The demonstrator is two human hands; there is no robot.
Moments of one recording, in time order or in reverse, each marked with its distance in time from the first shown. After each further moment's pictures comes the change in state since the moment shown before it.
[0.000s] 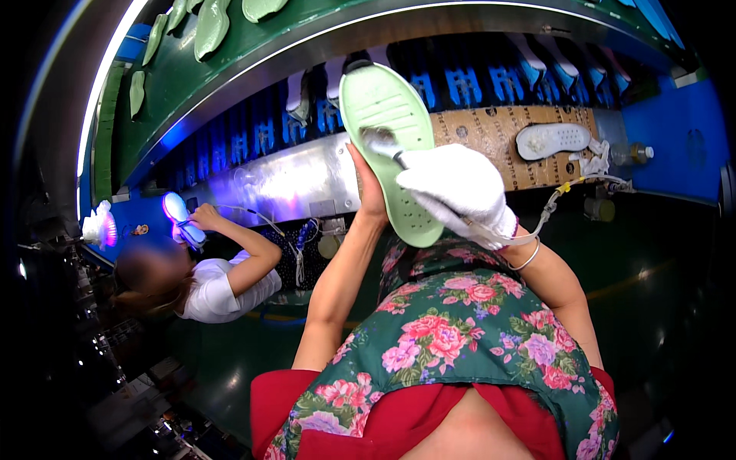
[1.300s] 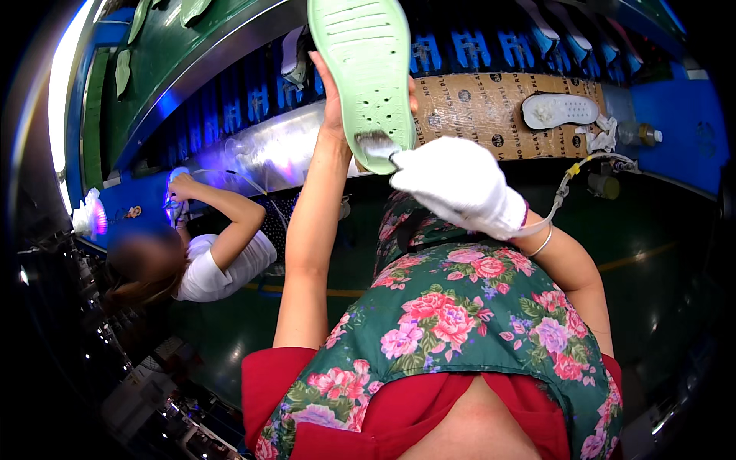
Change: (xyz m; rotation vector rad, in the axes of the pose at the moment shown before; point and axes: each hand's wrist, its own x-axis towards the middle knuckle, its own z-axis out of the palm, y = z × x) left_hand 0.070 0.038 -0.017 -0.195 -0.589 -0.178; right_hand -0.030 0.000 0.001 0.091 -0.097 -0.060
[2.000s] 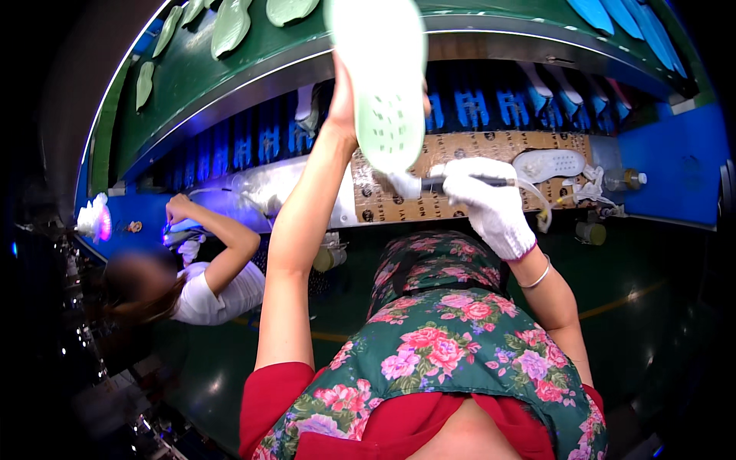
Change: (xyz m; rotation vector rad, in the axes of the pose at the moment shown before) left_hand 0.070 0.060 0.032 0.211 -0.164 0.026; right_hand 0.010 0.018 -0.028 1.081 0.360 0.993
